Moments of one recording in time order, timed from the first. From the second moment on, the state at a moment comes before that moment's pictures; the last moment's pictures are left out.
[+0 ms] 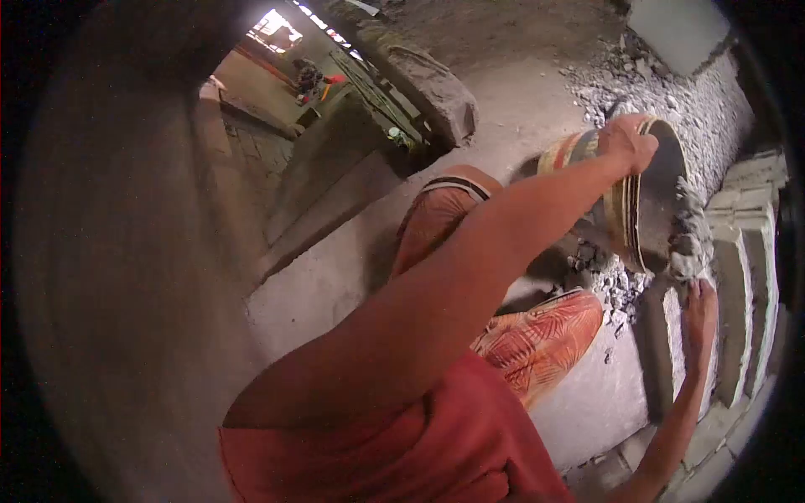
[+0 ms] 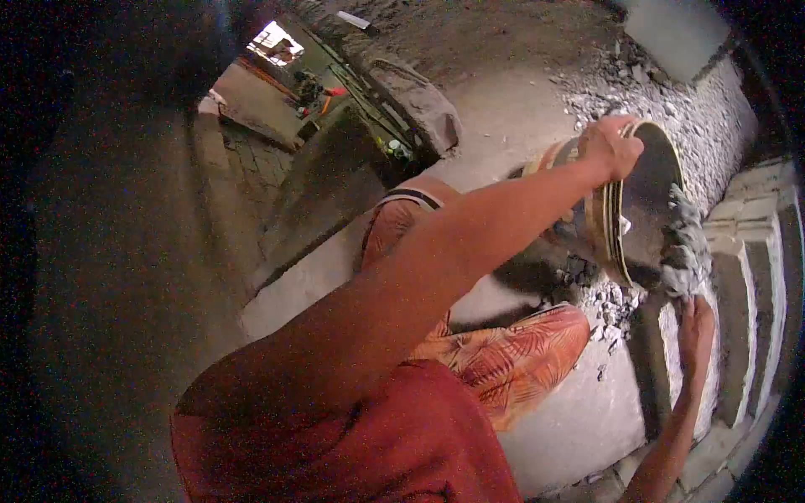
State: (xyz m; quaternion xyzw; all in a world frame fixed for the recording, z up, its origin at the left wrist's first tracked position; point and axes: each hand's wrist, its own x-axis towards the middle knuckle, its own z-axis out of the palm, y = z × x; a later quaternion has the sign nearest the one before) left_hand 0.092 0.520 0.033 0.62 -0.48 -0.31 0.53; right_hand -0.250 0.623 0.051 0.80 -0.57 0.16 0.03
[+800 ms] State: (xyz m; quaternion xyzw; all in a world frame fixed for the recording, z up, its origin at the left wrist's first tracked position) left_hand 0.138 0.369 -0.036 0.63 -0.69 -0.18 0.30; right_hand -0.218 0.932 -0.232 0.57 -0.71 0.06 -0.41
